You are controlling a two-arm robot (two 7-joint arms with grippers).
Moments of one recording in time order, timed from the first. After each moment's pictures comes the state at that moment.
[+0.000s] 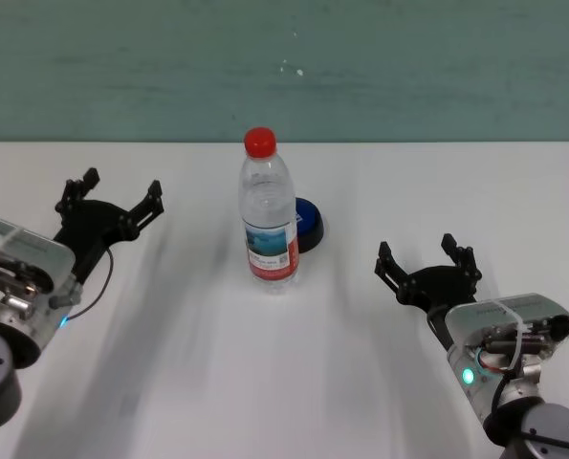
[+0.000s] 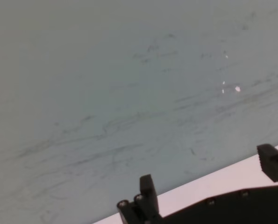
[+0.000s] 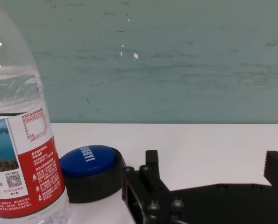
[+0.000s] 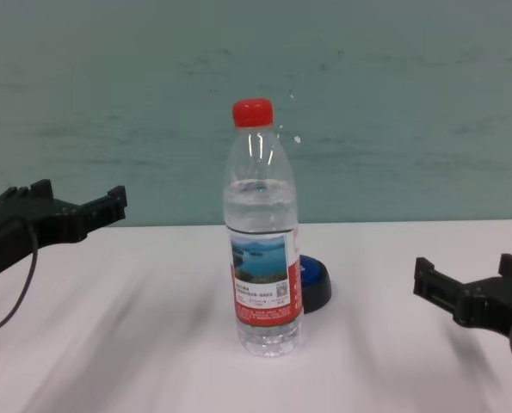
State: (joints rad) left arm -0.16 0.27 0.12 -1.41 0.00 -0.13 -0.21; right arm -0.06 0.16 -0.26 -1.64 0.19 -0.04 -0.06
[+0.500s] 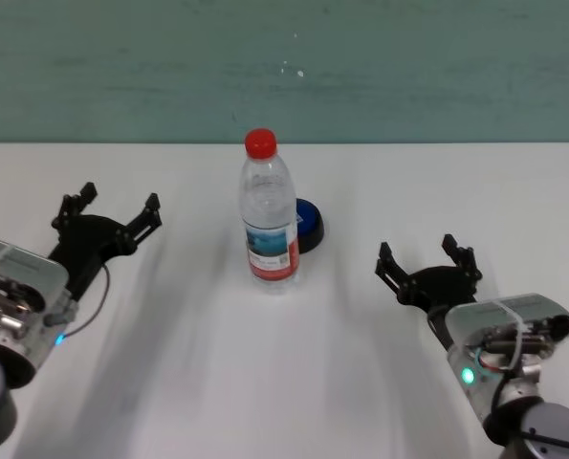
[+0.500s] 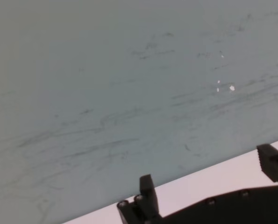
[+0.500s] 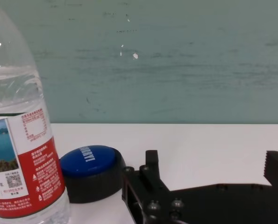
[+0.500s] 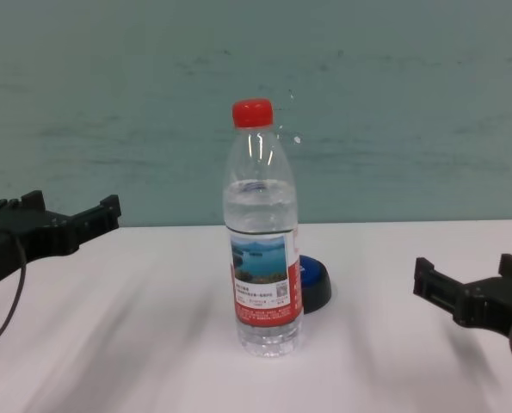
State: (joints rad) left arm -0.09 0.27 0.10 -1.48 -0.02 -0.12 -0.21; right arm -0.06 0.16 -0.26 -1.64 0.19 -0.04 -0.06
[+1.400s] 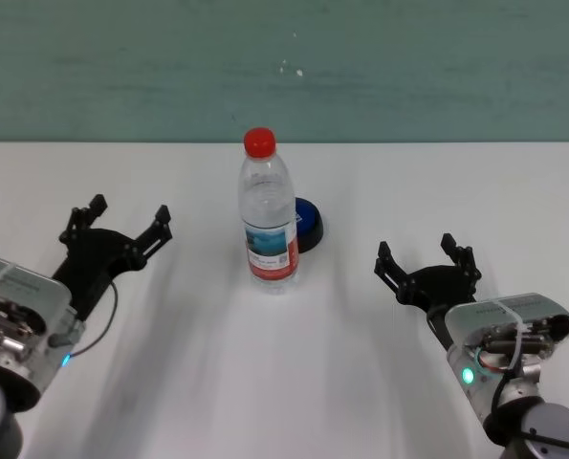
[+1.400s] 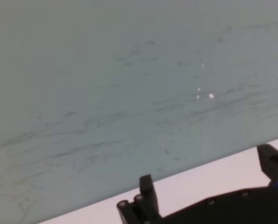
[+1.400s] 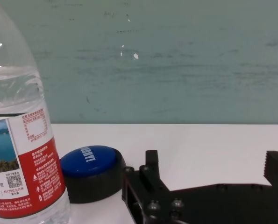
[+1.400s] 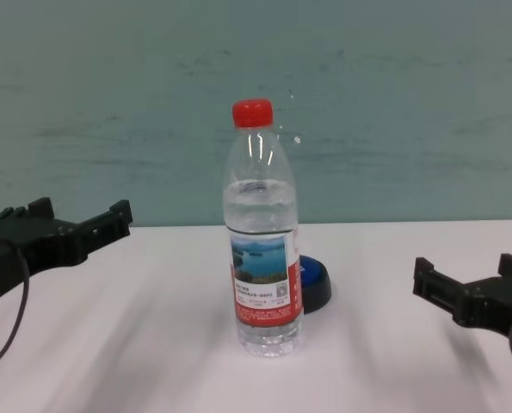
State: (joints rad) left arm -0.01 0.26 0.10 -1.58 -0.05 -0.11 -0.22; right arm -0.06 0.16 -0.26 -1.64 0.19 -0.04 -0.06
